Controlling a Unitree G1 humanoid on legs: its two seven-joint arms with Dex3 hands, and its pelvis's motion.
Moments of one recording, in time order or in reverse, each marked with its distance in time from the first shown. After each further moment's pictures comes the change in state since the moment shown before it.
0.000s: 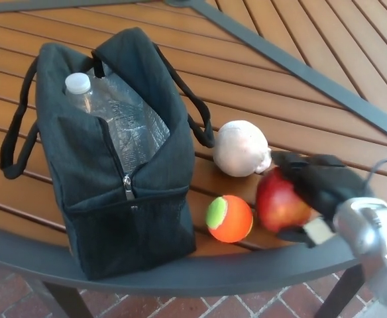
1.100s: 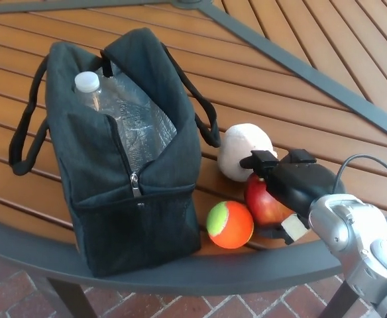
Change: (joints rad) left_arm 0.004 -0.005 -0.019 0.003 0.008 -0.001 0.017; right_arm -0.058 0.045 0.047 0.113 -0.022 -0.065 -0.039
